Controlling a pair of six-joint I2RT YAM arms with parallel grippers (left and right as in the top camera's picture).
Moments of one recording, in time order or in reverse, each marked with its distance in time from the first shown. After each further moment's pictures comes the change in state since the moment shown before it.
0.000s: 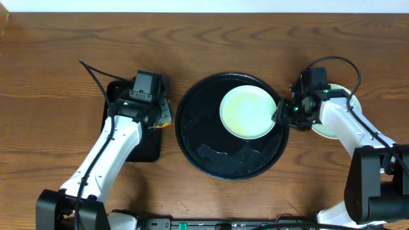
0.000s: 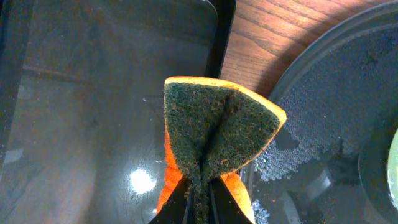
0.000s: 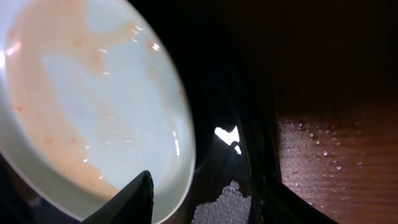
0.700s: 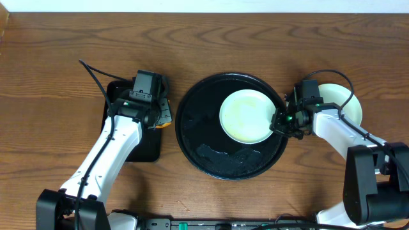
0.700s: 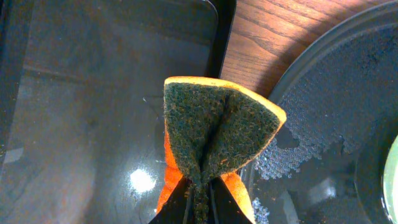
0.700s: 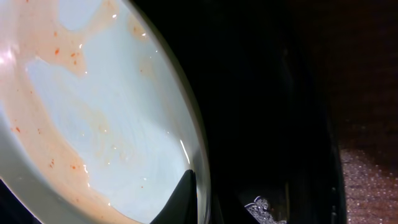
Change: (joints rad) left arm 0.000 0.000 0.000 0.000 0.000 0.000; right arm 0.037 0.000 -0.145 0.184 -0.053 0.095
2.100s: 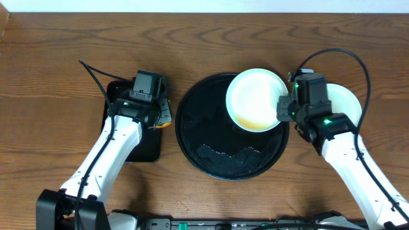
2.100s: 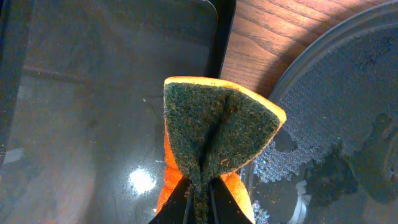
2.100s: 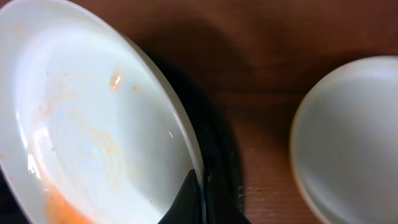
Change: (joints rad) left arm 0.000 0.000 0.000 0.000 0.000 0.000; right arm 0.155 -0.378 0.026 0.034 0.467 -0.238
